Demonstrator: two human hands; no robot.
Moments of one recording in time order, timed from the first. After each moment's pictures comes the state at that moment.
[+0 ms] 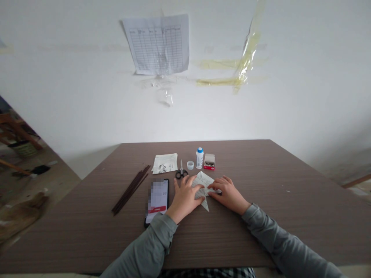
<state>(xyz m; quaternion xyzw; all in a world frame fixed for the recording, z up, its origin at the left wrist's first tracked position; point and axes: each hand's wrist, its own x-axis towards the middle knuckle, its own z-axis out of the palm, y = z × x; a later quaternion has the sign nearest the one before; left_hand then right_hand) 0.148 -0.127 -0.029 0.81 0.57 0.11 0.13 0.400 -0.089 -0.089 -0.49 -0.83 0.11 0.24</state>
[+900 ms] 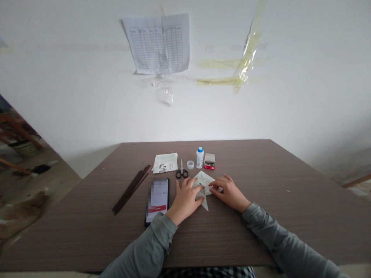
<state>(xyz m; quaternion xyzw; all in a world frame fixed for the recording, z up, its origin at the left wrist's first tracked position) 0.148 -0.134 -0.029 0.81 0.57 0.09 0.14 0.405 -0.090 -0.085 -0.49 -0.83 0.14 0.25</state>
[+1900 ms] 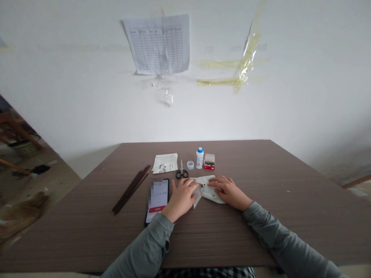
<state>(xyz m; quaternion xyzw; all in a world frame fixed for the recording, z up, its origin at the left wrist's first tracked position) 0.128 -0.123 -0.034 0.81 0.56 0.10 0.15 0.412 -0.088 -0.082 -0.47 -0.85 0.12 0.21</state>
